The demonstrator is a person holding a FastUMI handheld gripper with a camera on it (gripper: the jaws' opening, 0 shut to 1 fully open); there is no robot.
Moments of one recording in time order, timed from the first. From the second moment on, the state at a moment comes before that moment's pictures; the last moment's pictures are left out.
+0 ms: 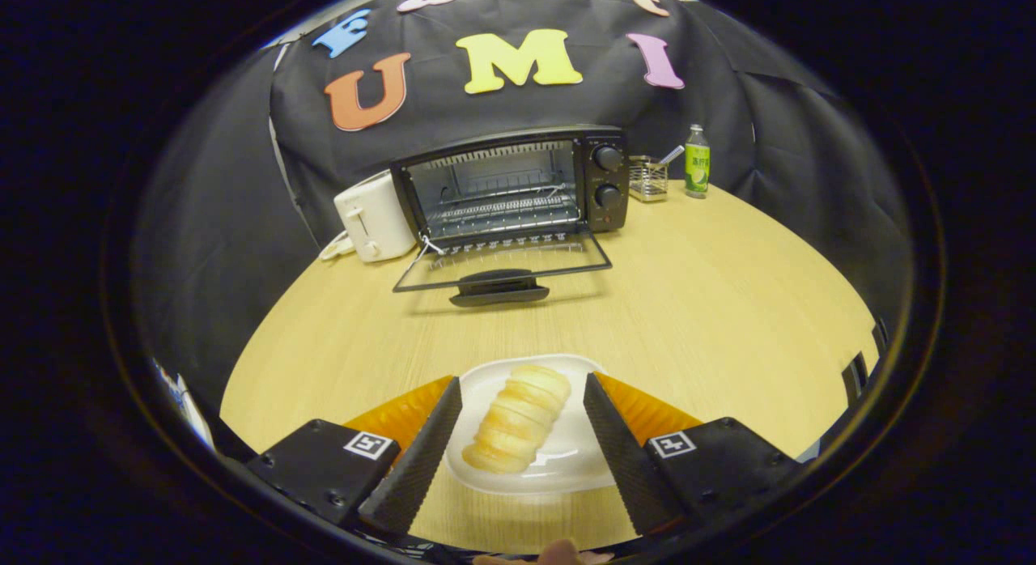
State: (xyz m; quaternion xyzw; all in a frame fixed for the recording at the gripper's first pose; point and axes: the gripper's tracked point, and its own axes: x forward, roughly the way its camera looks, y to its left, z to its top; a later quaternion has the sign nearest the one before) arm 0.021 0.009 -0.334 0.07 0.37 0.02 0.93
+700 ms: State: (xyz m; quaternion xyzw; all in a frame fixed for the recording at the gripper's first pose) arm 0.014 0.017 -0.379 0.07 0.40 -0.01 0.91
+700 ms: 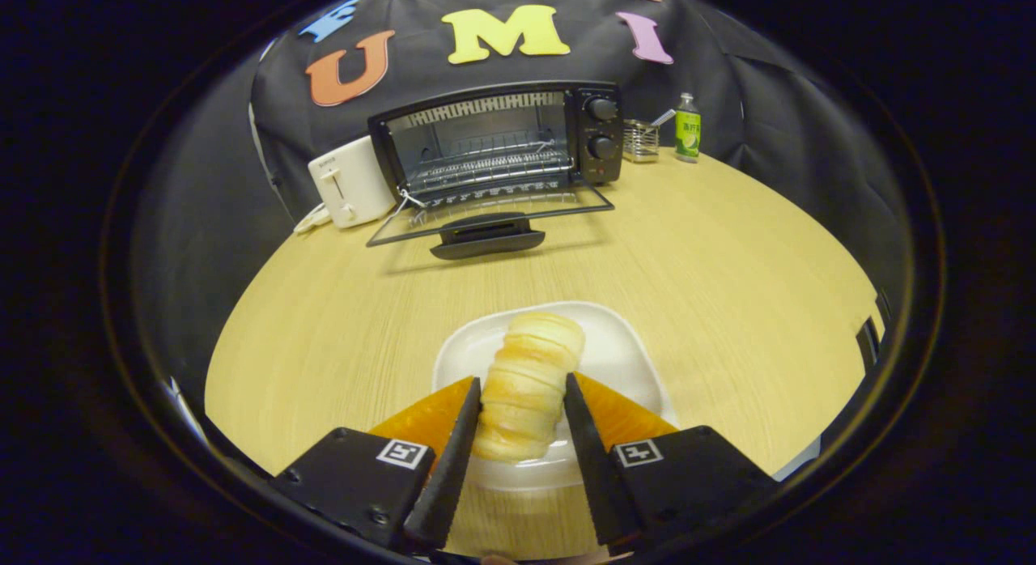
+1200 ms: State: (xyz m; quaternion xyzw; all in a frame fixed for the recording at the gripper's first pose) arm 0.036 0.013 -0.338 0.12 0.36 0.00 0.92
